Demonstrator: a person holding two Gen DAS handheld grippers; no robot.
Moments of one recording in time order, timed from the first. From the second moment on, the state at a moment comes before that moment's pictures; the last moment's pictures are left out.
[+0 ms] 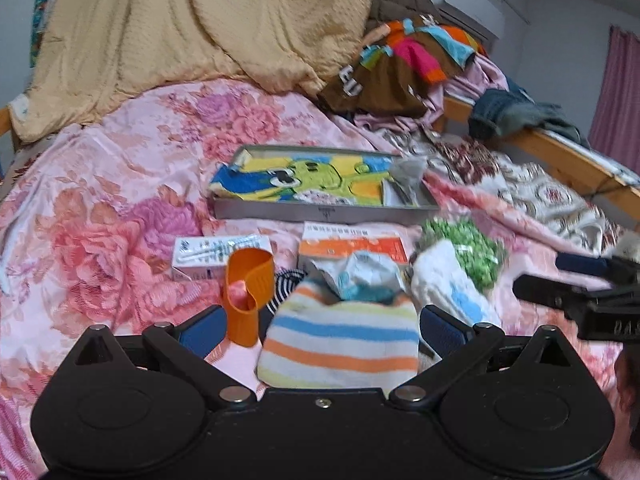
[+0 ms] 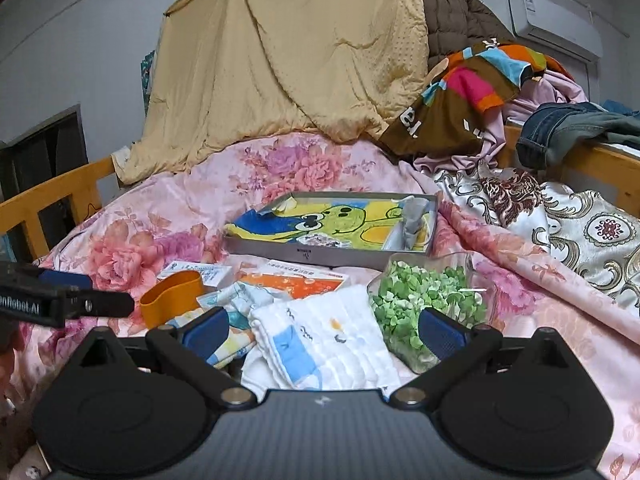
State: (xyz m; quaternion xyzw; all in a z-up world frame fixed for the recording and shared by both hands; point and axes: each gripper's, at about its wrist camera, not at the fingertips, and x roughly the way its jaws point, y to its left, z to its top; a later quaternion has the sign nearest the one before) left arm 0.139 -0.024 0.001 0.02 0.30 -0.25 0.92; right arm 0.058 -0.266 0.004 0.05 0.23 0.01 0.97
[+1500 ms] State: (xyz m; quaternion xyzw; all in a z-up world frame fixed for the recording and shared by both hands) left arm 0.202 -0.028 -0.061 -0.08 0.40 -0.32 0.85; right arm 0.135 -0.279 -0.048 0.10 0.34 0.02 0.93
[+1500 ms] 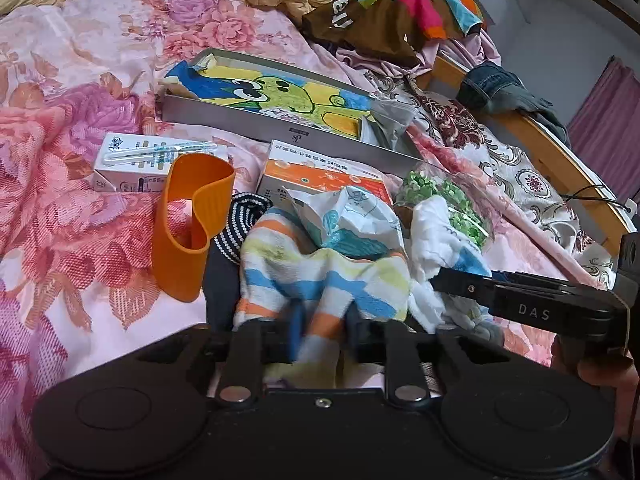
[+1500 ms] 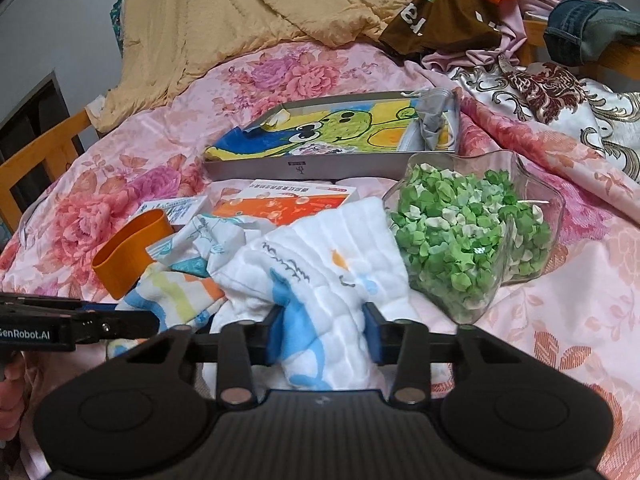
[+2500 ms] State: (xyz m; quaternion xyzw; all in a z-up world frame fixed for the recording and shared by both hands) left arm 0.142 -0.037 0.027 -0.06 0.36 -0.24 0.90; right arm 0.091 -0.286 -0.006 0.14 0.24 0.04 0.96
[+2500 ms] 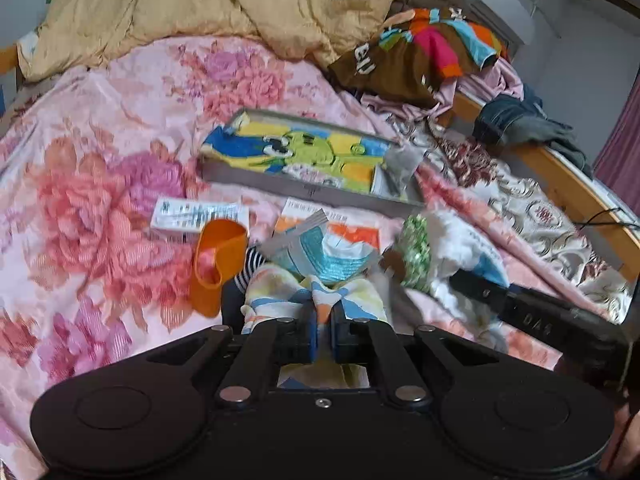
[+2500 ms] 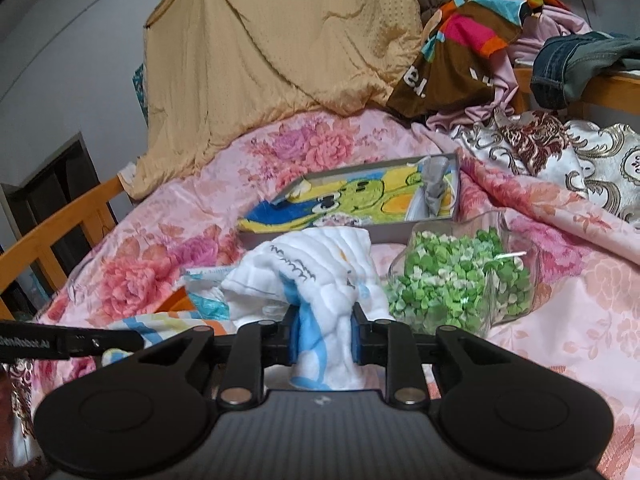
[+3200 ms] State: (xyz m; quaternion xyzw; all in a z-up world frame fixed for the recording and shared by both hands) left arm 0.140 -0.022 0.100 -0.10 0.35 -0.27 0.89; right arm 0.074 -0.284 0.025 0.12 0.19 0.04 0.97
